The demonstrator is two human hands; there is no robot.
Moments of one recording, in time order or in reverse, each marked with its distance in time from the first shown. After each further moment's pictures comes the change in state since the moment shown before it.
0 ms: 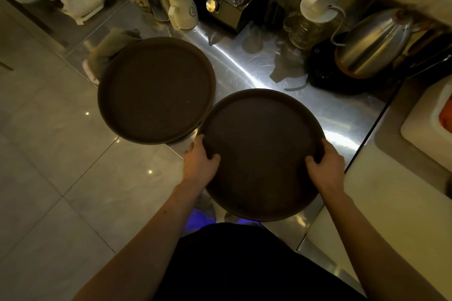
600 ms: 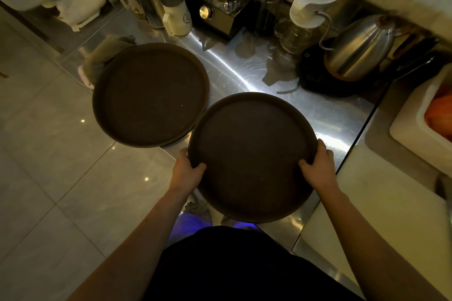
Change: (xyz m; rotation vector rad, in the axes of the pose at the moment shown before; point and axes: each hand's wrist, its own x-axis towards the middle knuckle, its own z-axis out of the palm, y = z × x) left_hand -0.008 -0.021 -0.004 -0.260 -0.059 -0.140; right_hand 0.010 0.016 0.004 -0.064 -0.117 0.083
